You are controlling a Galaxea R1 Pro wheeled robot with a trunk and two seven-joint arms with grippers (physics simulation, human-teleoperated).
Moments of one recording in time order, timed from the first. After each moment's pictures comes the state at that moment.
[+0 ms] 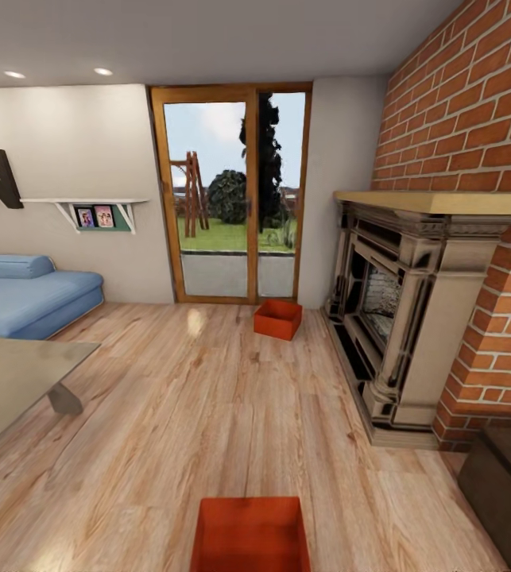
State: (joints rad) left arm 0.00 0.01 0.05 -0.08 0.26 -0.07 0.01; right arm -0.14 -0.07 0.14 0.03 -0.07 -0.18 0.02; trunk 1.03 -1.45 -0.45
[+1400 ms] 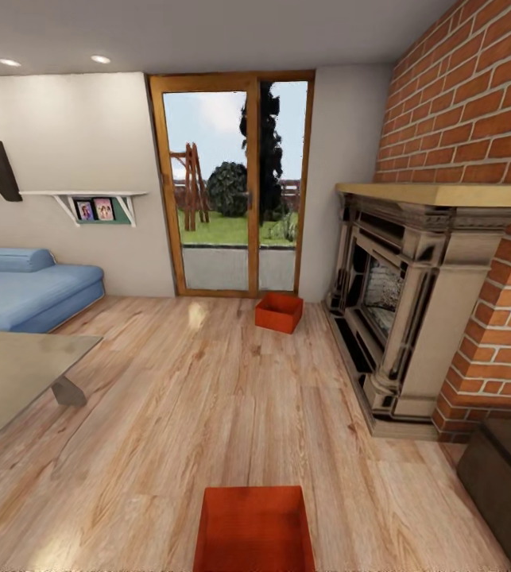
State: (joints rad) left arm 0.00 0.02 0.04 -0.09 0.25 -0.07 0.01; right arm -0.14 -0.06 0.15 0.02 -0.07 -0.18 0.02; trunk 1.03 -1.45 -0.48
